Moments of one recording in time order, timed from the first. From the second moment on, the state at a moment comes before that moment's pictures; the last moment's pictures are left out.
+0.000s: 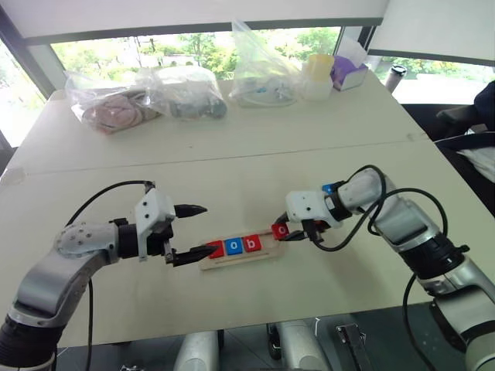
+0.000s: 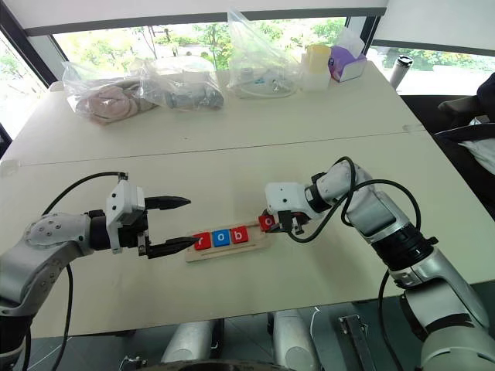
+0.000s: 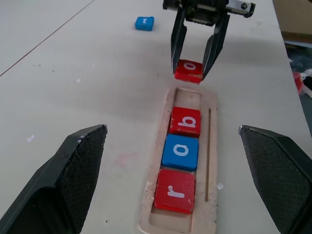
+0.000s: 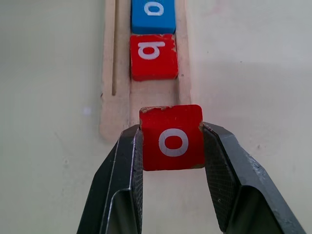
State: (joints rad) left arm -0.09 0.80 0.07 -0.48 -0.56 0.49 -0.97; right arm -0.68 -0.72 0.46 -0.03 0.02 0.30 1.36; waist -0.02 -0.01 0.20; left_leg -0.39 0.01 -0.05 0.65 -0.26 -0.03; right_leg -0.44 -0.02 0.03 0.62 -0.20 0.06
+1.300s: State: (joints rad) left arm -0.06 0.80 0.07 -0.48 -0.58 0.50 -0.93; right arm -0.66 -0.65 0.49 -0.02 -0.02 0.37 1.35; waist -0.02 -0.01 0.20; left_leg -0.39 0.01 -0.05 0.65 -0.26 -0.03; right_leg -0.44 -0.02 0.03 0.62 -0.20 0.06
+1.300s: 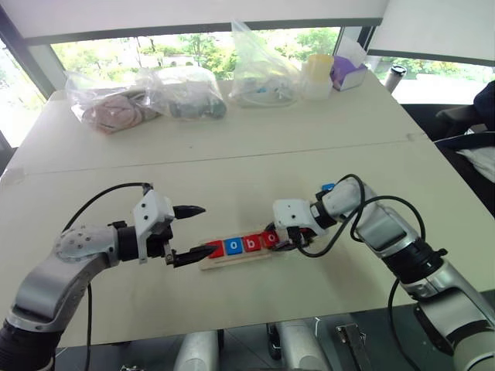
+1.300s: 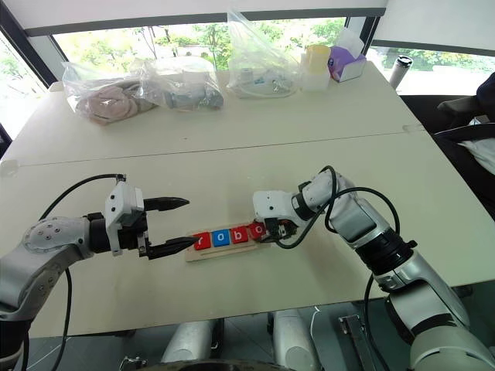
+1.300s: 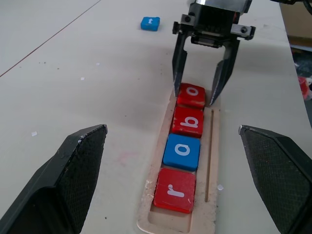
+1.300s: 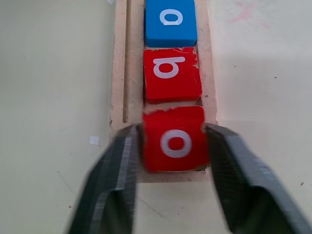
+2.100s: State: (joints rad) left arm -0.07 0.80 0.07 -0.48 -0.58 0.49 -0.93; right arm -0.70 -0.72 0.39 0.06 -0.03 0.31 1.26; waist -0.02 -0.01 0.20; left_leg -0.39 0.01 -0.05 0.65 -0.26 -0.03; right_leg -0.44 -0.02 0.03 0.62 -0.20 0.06
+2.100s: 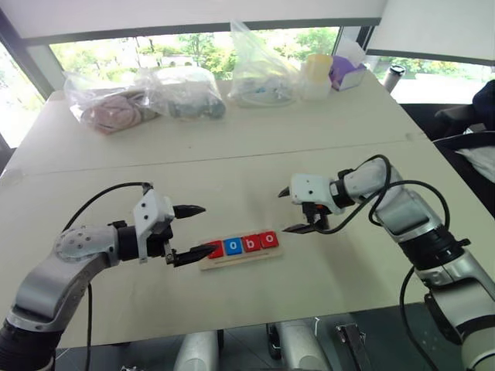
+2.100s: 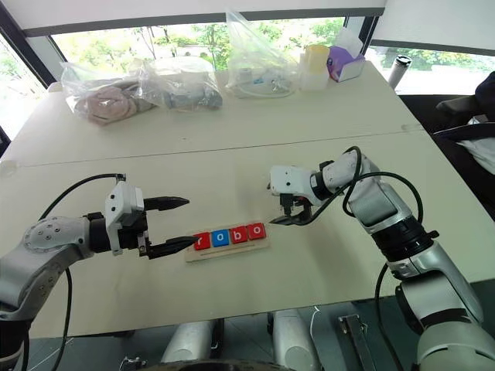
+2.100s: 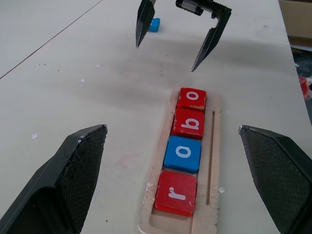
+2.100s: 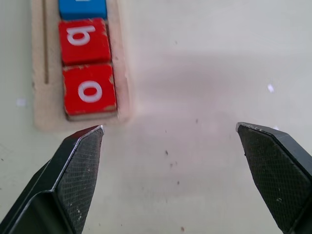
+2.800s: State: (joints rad) left arm -0.07 0.80 0.07 -0.48 -0.58 0.49 -0.95; right arm -0.66 -0.68 0.39 0.04 -0.03 0.32 1.22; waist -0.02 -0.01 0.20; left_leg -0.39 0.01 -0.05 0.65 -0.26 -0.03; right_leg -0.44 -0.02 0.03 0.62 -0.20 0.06
